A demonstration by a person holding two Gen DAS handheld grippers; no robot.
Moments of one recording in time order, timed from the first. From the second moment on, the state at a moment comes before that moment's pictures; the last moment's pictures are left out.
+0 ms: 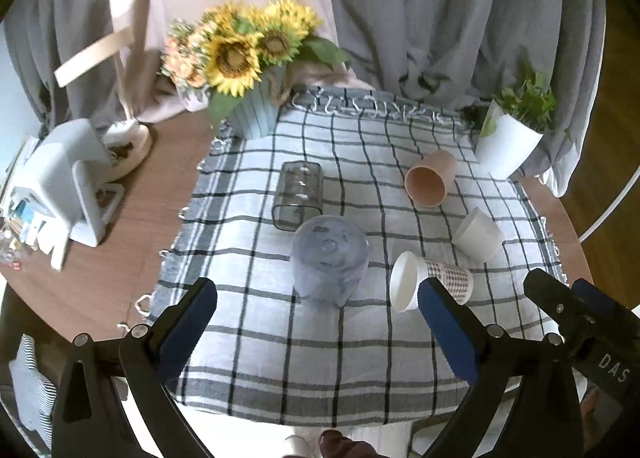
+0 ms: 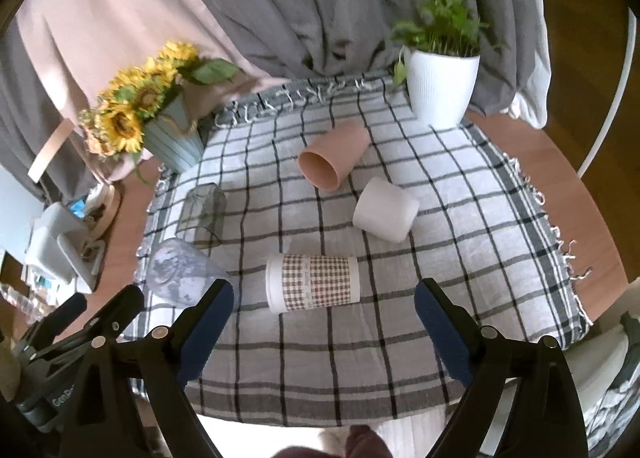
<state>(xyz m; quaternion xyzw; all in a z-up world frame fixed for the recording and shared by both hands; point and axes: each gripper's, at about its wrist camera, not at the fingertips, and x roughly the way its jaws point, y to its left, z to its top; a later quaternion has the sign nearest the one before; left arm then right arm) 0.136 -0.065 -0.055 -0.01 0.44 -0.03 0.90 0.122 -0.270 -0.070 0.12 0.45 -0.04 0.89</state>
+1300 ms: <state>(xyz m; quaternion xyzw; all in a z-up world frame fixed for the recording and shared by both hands) -0.008 -0.027 0.000 0.00 0.36 -0.04 0.93 -0.036 -0.219 -0.008 0.11 0.34 -0.06 0.93</state>
